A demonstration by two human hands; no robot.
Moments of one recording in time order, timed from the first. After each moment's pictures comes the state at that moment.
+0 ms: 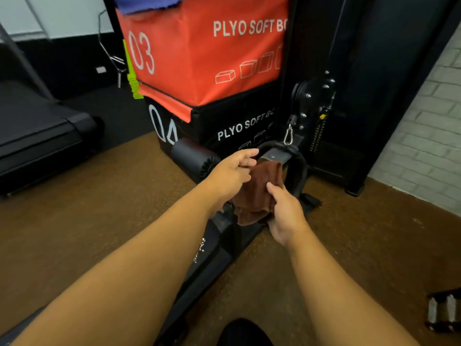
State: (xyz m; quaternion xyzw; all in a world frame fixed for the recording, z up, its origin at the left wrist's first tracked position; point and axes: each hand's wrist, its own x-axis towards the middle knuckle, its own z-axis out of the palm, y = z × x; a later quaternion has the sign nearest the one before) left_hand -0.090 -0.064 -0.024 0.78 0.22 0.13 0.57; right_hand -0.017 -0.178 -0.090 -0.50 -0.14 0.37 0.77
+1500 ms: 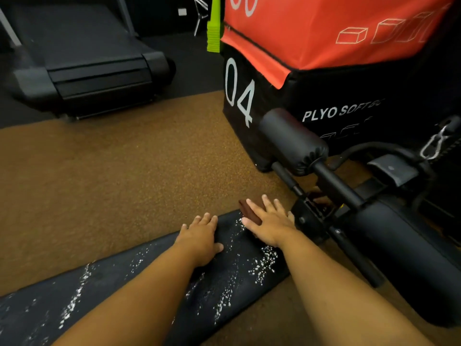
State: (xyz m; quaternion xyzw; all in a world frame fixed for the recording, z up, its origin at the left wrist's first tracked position) left_hand -0.245 0.114 -0.265 0.84 0.46 -0.19 0.23; right_hand -0.045 0.064 -0.280 -0.81 -0.53 0.26 -0.03
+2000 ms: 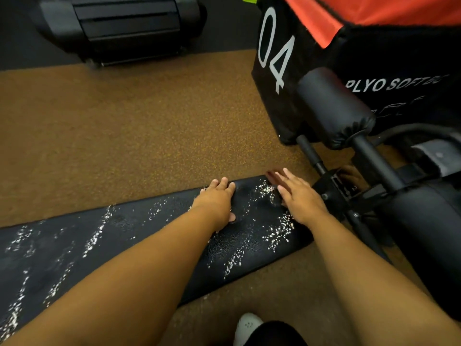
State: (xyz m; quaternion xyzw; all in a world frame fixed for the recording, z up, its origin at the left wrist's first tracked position) left_hand -0.249 0.108 -0.279 0.83 0.48 -0.18 0.23; right_hand -0.023 0.056 -0.311 -0.78 -0.59 0.19 0.11
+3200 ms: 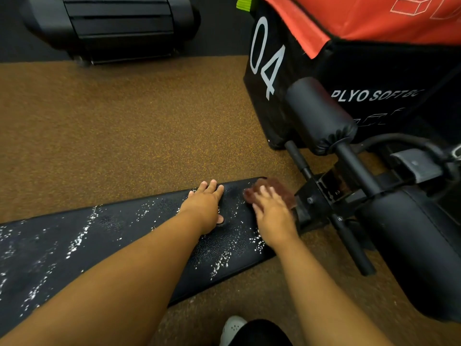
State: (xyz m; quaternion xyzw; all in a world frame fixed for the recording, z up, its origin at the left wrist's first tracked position) left_hand -0.251 0.104 -0.282 0.83 0.48 -0.17 0.24; right_hand -0.076 0.026 -0.316 -0.77 -0.60 0.14 0.16
